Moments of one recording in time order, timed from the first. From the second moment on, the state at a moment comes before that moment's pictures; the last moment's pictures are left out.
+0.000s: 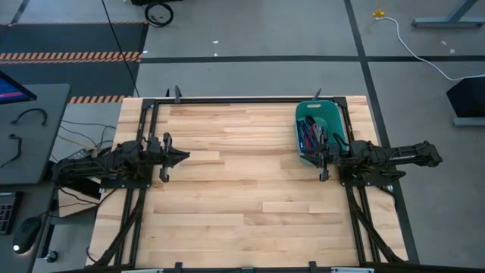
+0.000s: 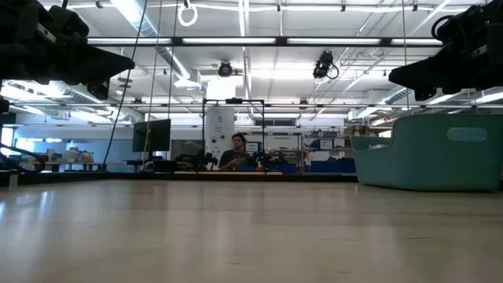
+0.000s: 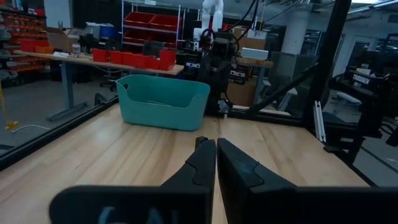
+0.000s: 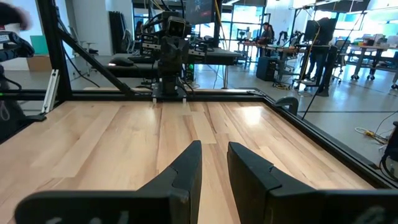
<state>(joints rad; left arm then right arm) 0.12 0.03 0.01 0.10 0.02 -0.13 0.06 0.09 0.01 0.08 0.18 -0.05</state>
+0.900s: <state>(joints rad) 0.08 0.03 0.01 0.10 0.02 -0.13 0.06 0.09 0.01 0.08 0.18 -0.05</state>
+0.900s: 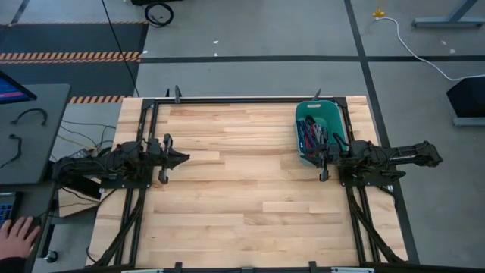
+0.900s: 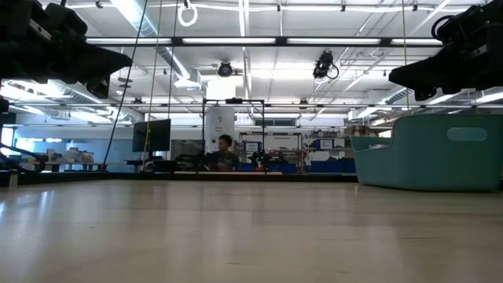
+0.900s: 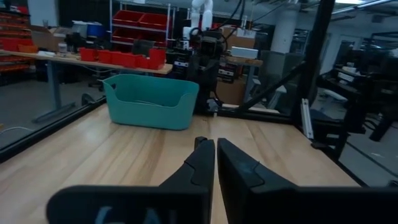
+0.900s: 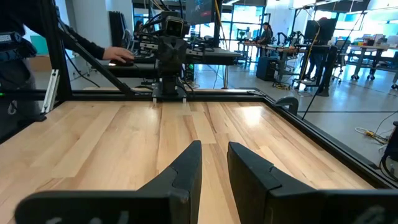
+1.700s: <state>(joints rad) 0.06 0.03 0.01 0.10 0.02 -0.13 0.06 0.09 0.01 0.08 0.18 -0.05</state>
